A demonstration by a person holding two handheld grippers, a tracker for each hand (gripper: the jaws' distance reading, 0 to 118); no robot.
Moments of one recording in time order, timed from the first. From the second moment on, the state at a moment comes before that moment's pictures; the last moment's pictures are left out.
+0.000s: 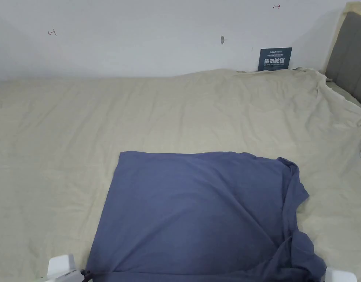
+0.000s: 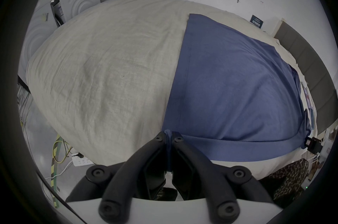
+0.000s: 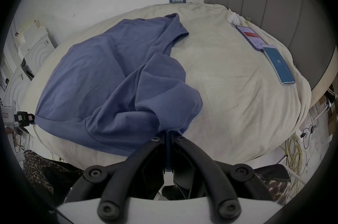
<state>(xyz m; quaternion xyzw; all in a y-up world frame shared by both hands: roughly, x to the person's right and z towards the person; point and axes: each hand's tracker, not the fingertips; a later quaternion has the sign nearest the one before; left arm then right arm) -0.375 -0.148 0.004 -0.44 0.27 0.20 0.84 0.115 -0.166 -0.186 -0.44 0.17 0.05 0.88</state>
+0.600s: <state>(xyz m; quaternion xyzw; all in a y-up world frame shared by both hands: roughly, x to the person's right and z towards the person) -0.362 -0.022 -0.015 -0.26 0.27 0.15 0.92 0.101 -0.019 -0.183 -0.26 0.21 0.02 0.94</state>
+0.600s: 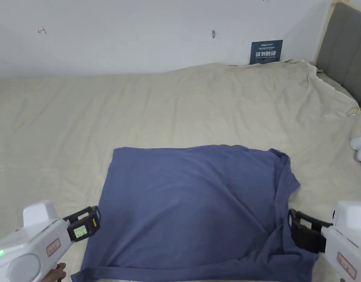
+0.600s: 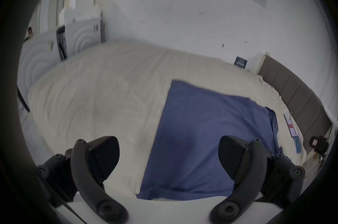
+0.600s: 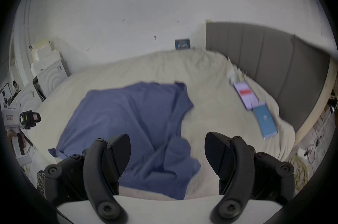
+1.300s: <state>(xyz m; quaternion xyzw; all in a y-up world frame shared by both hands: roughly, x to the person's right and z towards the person) -0.357 -0.034 -0.010 -0.28 0.25 0.11 0.92 0.080 0.001 -0.180 -0.16 0.21 0.05 0.96</state>
